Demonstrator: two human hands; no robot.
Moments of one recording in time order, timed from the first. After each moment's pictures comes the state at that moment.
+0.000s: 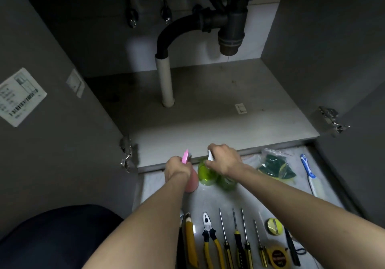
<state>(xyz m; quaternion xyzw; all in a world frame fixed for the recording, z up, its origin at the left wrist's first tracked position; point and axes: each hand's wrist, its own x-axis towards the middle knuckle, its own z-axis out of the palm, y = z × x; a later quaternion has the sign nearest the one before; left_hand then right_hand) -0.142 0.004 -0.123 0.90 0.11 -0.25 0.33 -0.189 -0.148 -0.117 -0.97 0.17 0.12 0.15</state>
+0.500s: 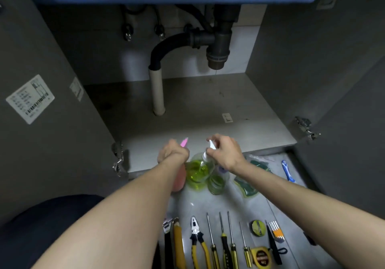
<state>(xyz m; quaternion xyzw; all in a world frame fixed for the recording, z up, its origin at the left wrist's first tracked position) -0.121 -0.023 -0.057 0.94 0.02 -0.22 0.26 -0.214 -0.167 -0.054 -0.91 0.24 -0.04 0.33</state>
